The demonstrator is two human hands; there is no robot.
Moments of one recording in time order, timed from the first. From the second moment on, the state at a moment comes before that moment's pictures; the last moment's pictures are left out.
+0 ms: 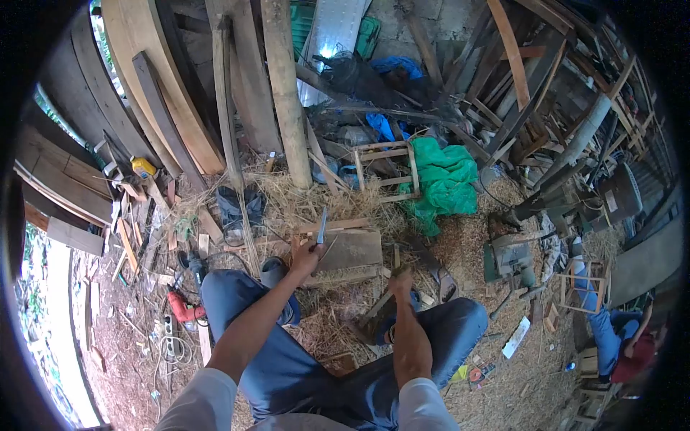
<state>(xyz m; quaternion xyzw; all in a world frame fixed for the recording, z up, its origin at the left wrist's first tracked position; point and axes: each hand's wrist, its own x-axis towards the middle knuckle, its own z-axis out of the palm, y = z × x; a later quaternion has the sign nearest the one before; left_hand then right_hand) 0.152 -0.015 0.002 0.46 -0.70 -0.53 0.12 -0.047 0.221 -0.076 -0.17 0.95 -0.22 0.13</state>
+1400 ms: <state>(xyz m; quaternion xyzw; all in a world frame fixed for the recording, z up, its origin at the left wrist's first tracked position) 0.139 -0.251 -0.038 0.57 -0.38 -0.70 0.21 -0.037 -0.041 0.107 -0.44 0.79 -0.31 0.29</state>
